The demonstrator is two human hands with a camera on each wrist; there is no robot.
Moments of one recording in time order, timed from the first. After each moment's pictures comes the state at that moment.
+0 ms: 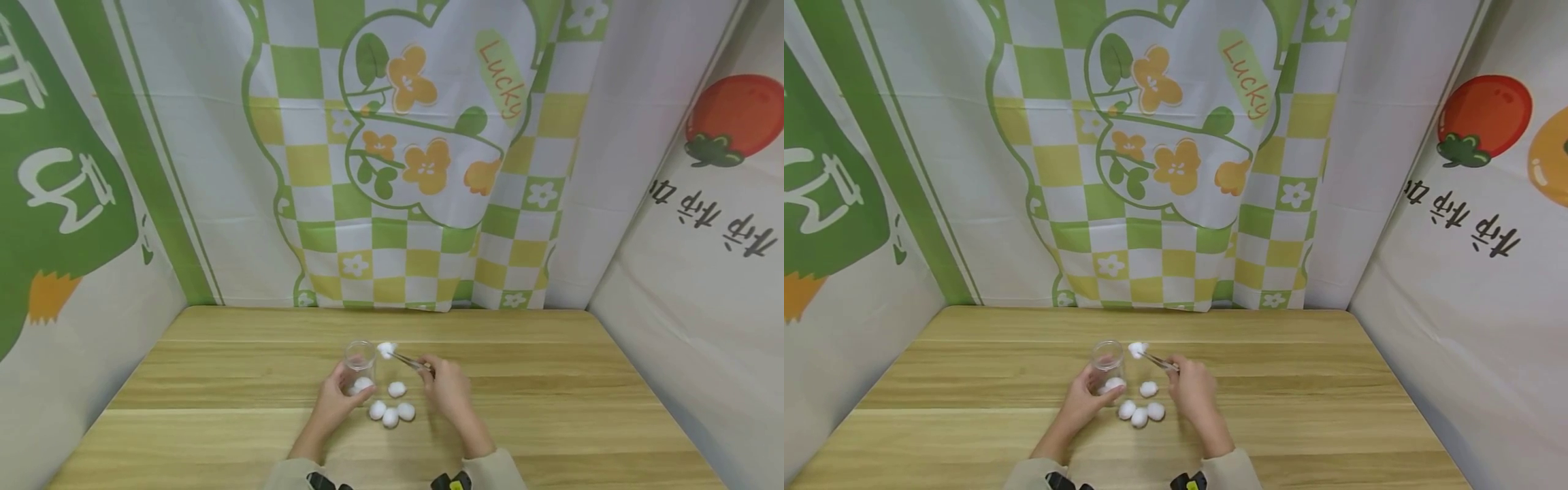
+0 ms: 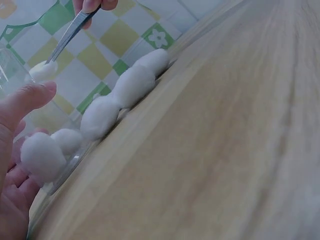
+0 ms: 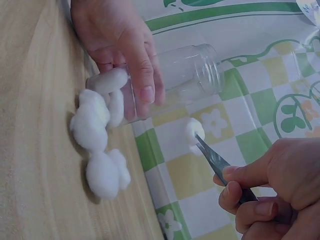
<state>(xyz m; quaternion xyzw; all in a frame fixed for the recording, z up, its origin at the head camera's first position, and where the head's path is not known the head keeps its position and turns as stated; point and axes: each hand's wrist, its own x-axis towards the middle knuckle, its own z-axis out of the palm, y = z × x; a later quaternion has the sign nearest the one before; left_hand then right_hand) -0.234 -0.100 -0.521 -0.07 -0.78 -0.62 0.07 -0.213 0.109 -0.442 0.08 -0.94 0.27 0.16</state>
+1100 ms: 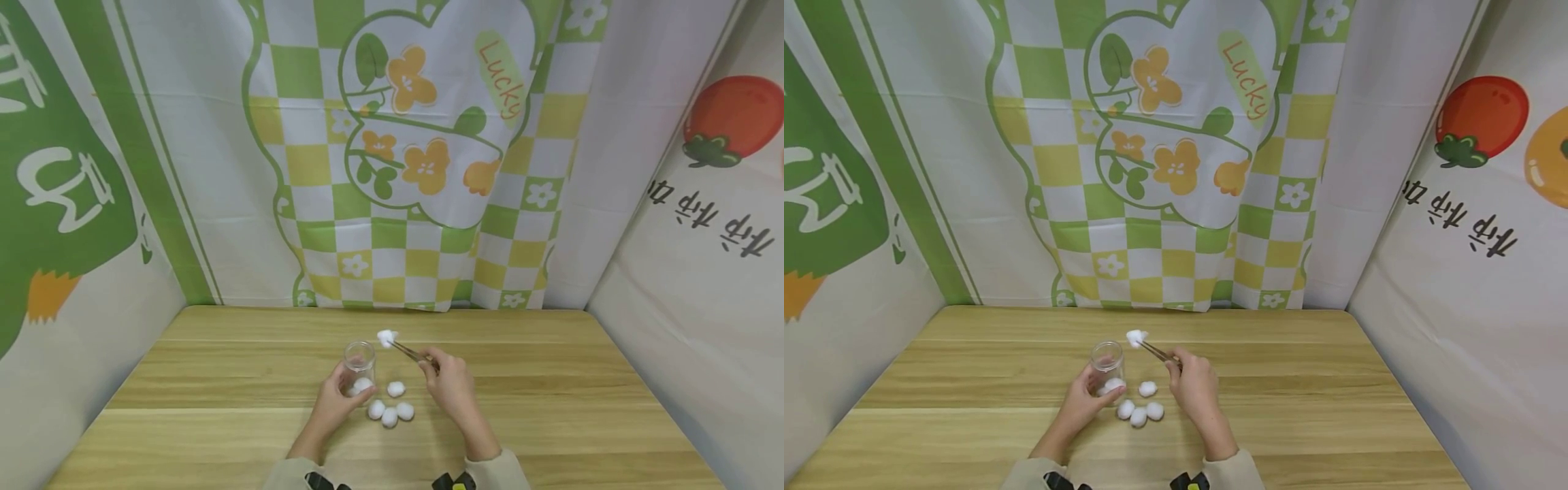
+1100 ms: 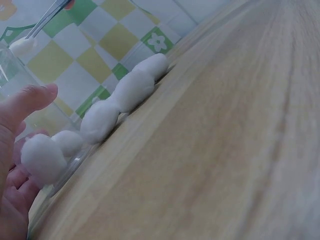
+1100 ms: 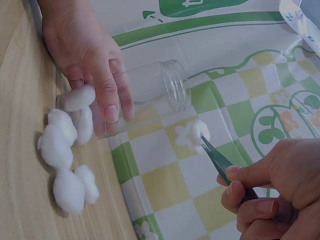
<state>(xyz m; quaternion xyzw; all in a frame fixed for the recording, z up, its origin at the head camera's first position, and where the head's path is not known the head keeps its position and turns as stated) -0.233 -0.100 -0.524 -0.08 -0.77 -0.63 0.07 -0.205 0.110 -0.421 0.09 -0.93 0.33 0.17</state>
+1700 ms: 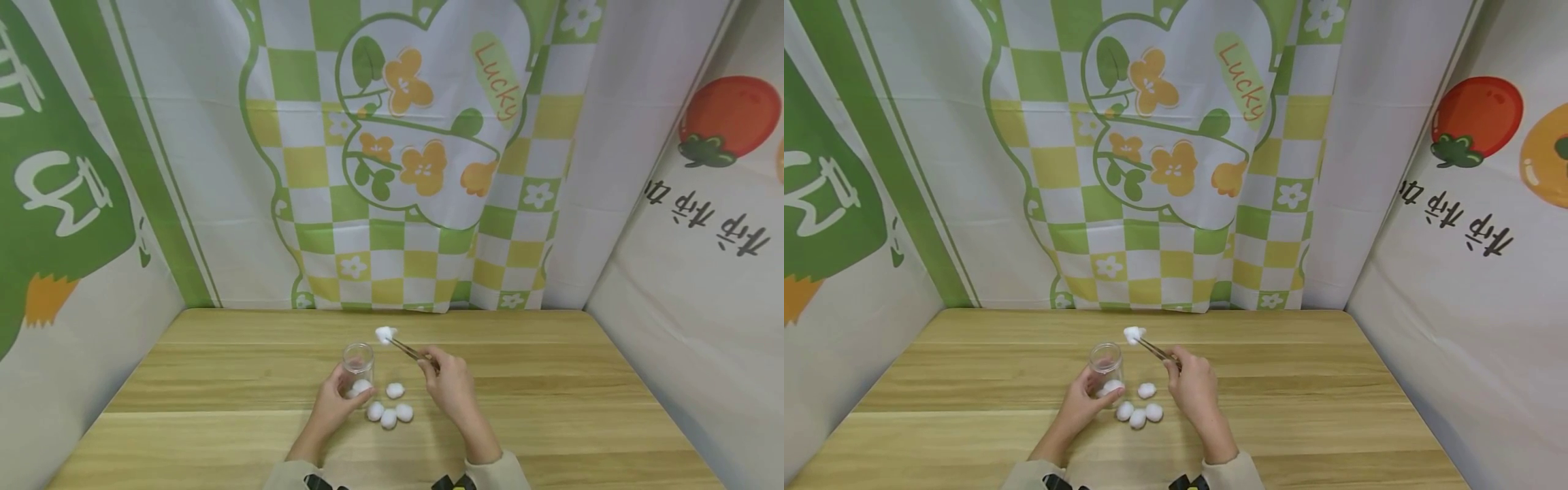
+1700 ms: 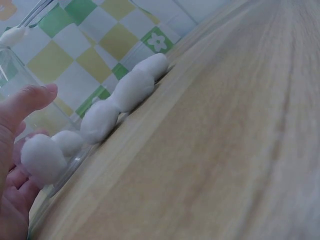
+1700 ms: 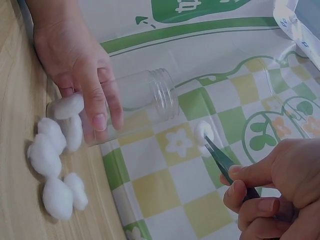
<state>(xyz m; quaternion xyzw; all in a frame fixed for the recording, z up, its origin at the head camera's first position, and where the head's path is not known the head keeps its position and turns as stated) -0.232 -0.100 -0.521 -0.08 -0.77 -0.62 0.06 -0.203 0.111 -0.416 0.10 -0.92 0.33 0.20</state>
